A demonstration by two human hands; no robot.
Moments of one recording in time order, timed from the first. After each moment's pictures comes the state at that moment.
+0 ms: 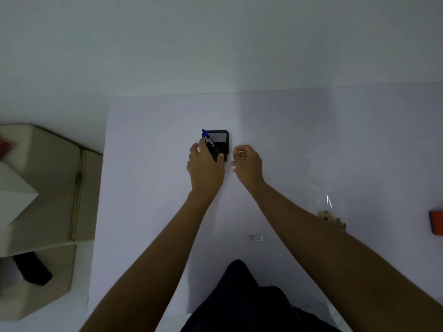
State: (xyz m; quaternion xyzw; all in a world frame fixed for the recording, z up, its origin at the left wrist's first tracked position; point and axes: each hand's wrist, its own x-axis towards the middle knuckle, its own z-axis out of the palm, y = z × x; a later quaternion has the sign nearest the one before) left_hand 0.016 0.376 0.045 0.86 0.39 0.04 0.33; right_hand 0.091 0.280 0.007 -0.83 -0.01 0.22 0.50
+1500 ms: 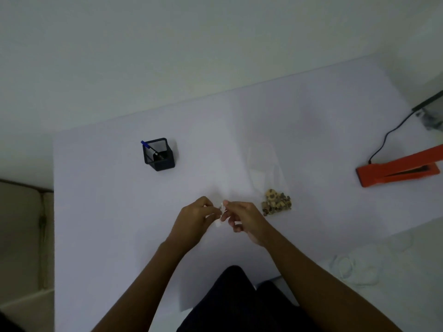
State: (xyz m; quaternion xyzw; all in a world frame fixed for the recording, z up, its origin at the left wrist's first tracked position) left_hand -0.072 0.254 0.073 0.94 -0.04 -0.04 0.33; right_hand -0.008 0.071 0.064 -0.62 0.12 0.45 0.64
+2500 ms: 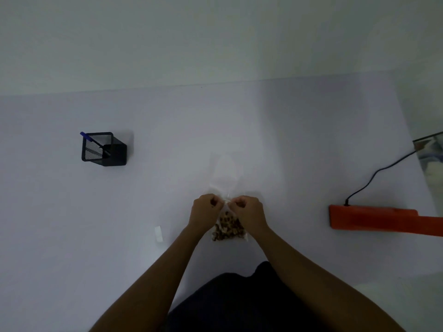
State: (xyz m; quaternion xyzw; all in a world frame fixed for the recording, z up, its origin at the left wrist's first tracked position) left_hand 0.078 0.090 -0.021 0.82 0.31 -0.15 0.46; right_hand 0.136 -0.053 -0.021 -0.85 0.00 0.31 0.42
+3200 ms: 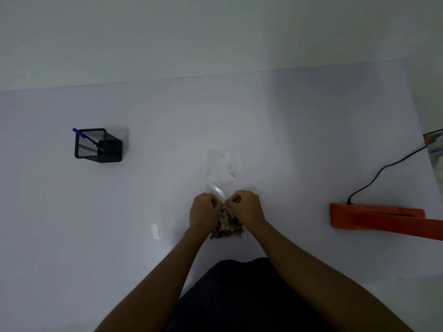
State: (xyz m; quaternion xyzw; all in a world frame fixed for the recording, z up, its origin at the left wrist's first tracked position) left_hand 0.081 0.073 -0.027 0.85 0.34 -0.12 0.39; right_hand 0.149 -0.050 -0.031 -0.88 -0.04 0.33 0.34
